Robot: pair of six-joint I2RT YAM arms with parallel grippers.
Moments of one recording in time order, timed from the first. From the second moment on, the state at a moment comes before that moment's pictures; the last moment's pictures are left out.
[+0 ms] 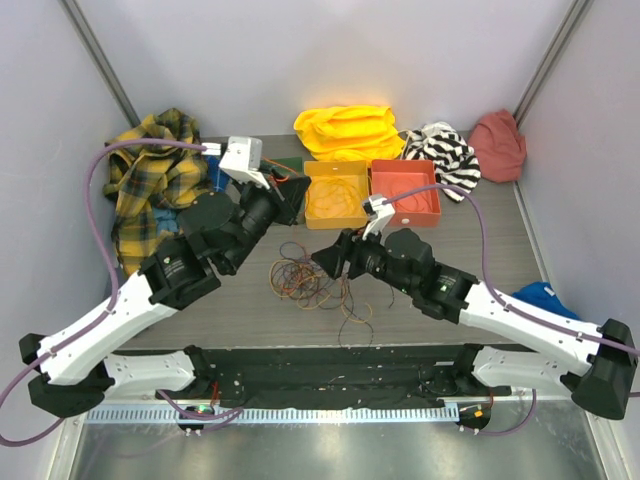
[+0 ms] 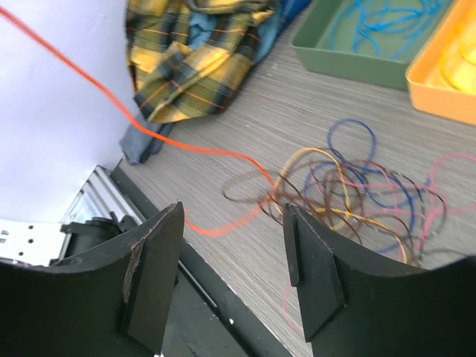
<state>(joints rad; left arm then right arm) -1.02 1.06 1.37 -0.22 -0.50 -0.36 0.96 1.03 0.81 0.02 0.11 0.59</state>
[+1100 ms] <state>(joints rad) -1.02 1.05 1.35 -0.27 -0.43 -0.40 1.01 1.28 0.84 0.28 0.29 0.47</state>
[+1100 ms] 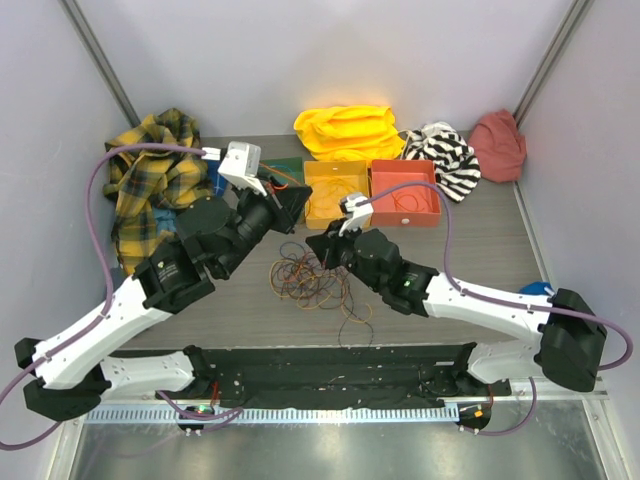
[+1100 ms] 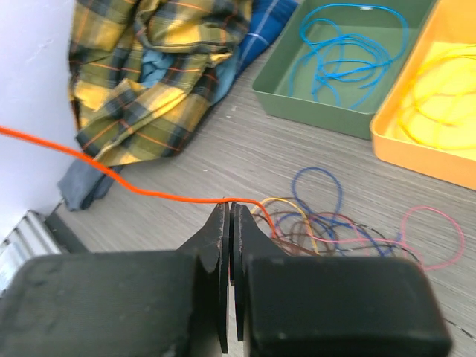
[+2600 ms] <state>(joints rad) -1.02 1.31 1.58 -0.35 -0.40 -0.45 1.06 1.05 0.76 0.24 0.31 0.30</state>
